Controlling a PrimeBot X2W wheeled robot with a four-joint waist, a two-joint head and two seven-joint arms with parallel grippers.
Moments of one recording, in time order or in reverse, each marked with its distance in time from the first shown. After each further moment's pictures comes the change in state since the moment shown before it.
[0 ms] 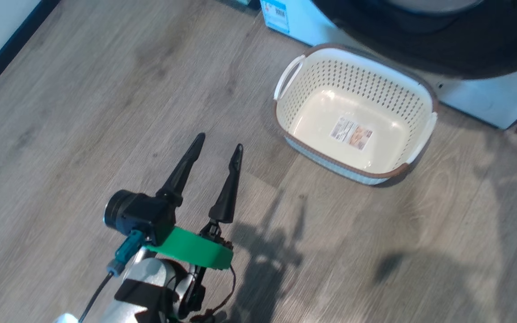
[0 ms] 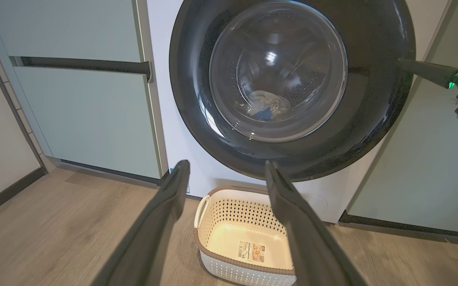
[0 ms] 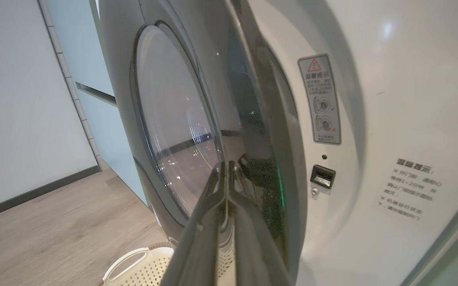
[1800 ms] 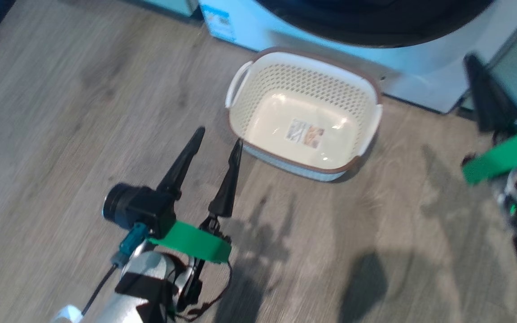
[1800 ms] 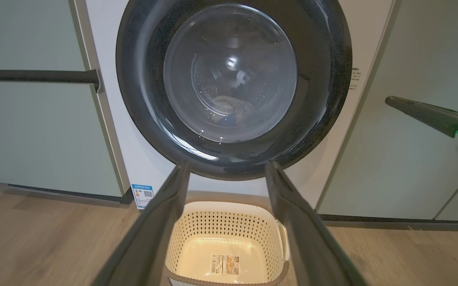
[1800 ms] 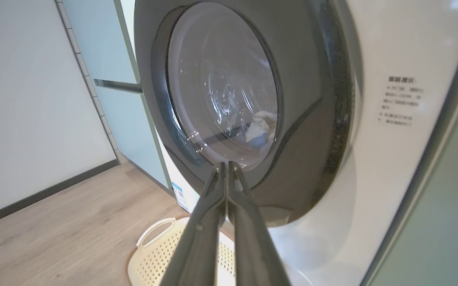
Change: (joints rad) left arm -0.039 -0.008 0.014 0.037 0.037 -0.027 -0.001; right arm 0.291 0.100 0.026 -0.248 0.009 0.000 -0.041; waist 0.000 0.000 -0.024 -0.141
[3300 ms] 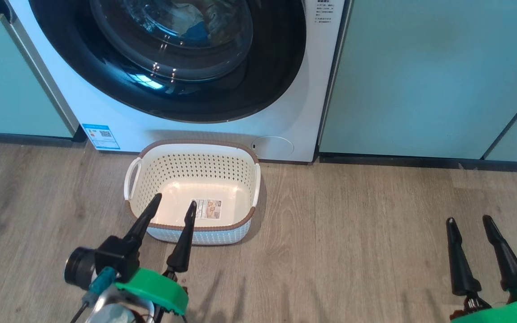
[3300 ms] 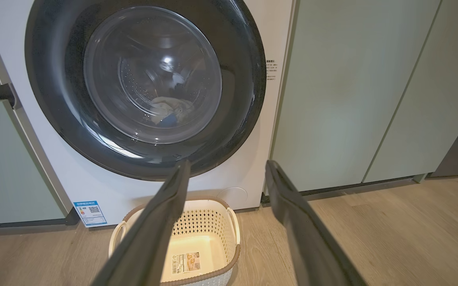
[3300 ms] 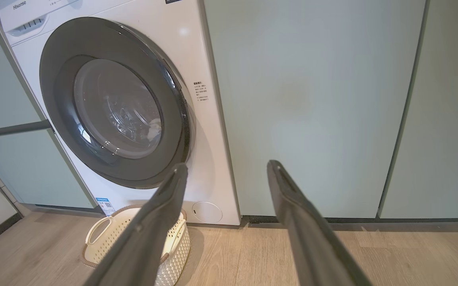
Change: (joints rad) left arm 0.224 0.094 0.085 0.035 -0.012 0.029 0.037; right arm 0.759 0.170 -0.233 -0.479 -0.049 0.000 0.024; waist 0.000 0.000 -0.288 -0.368
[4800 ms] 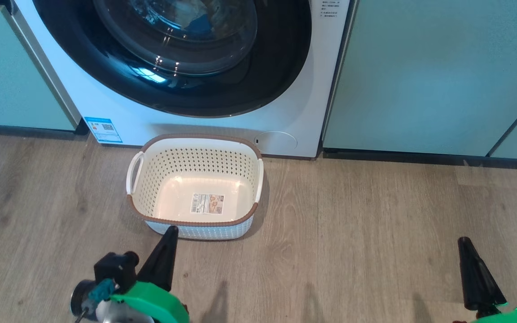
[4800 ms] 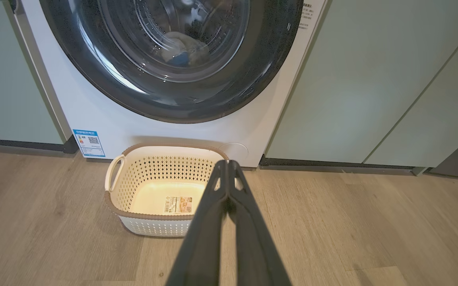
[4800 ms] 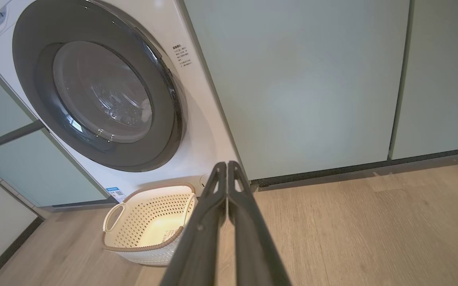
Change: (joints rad) left arm 0.045 -0.008 -0.030 0.082 -0.129 0.015 0.024; right arm 0.017 0.001 0.011 0.098 0.130 0.000 0.019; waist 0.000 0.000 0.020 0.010
